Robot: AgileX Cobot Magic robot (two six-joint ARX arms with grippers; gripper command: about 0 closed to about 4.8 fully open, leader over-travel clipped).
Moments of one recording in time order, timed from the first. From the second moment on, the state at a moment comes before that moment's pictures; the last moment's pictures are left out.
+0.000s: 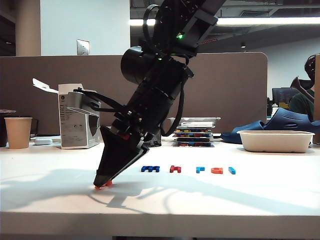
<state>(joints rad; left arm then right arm) -0.73 1.27 1.49 -0.90 -0.11 -0.46 0.75 2.11 1.50 -0.61 -0.42 -0.62</state>
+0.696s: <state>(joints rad) -0.73 1.27 1.49 -0.90 -0.11 -0.46 0.76 2.08 1.49 -0.59 -0.35 -0.62</state>
